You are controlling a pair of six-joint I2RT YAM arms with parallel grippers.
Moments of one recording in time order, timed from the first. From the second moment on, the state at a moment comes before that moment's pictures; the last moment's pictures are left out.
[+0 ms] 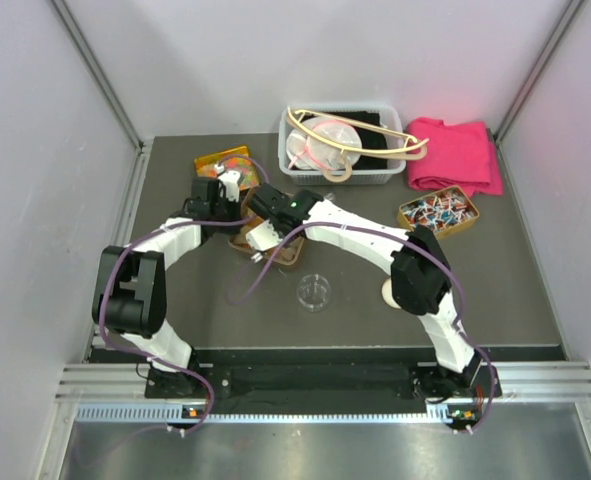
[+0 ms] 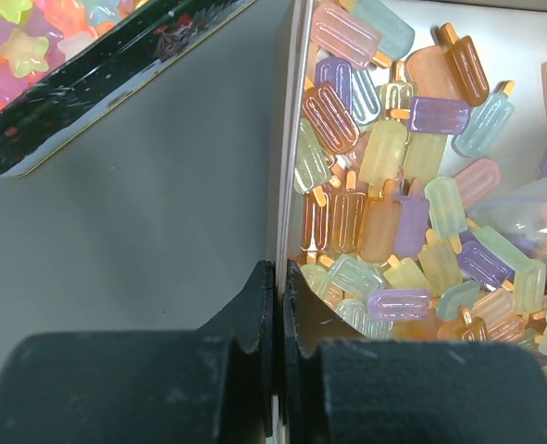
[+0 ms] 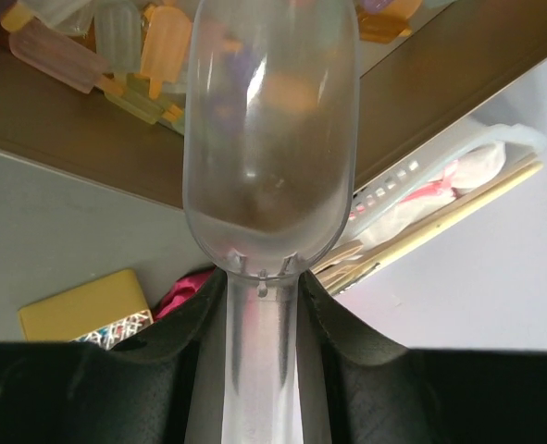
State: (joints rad) left arm -0.16 1.63 0.97 -0.08 0.22 0.01; right arm 0.97 2.14 1.94 -0.95 0.48 -1.31
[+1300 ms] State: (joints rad) left arm -0.18 1.62 0.95 -0.04 0.25 0.00; right arm 0.92 2.25 2.04 -1.02 0.66 -1.37
